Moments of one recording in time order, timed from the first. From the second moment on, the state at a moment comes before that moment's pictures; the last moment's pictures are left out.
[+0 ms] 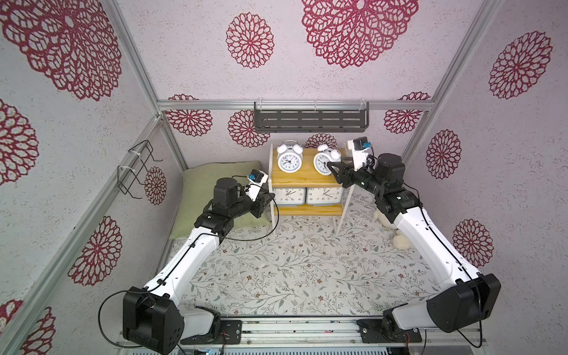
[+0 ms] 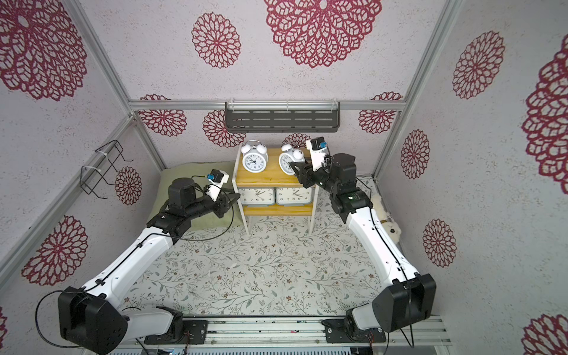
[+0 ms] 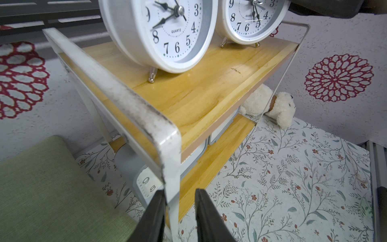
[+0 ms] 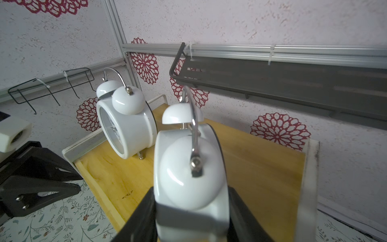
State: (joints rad) left arm -0.30 1.32 1.12 -0.14 0.47 0.12; right arm 0.32 1.42 1.44 -0.14 -0.37 0.06
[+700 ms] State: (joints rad) left arm -0.30 1.32 1.13 -0.15 0.47 0.12; right arm 0.32 1.42 1.44 -0.14 -0.37 0.03
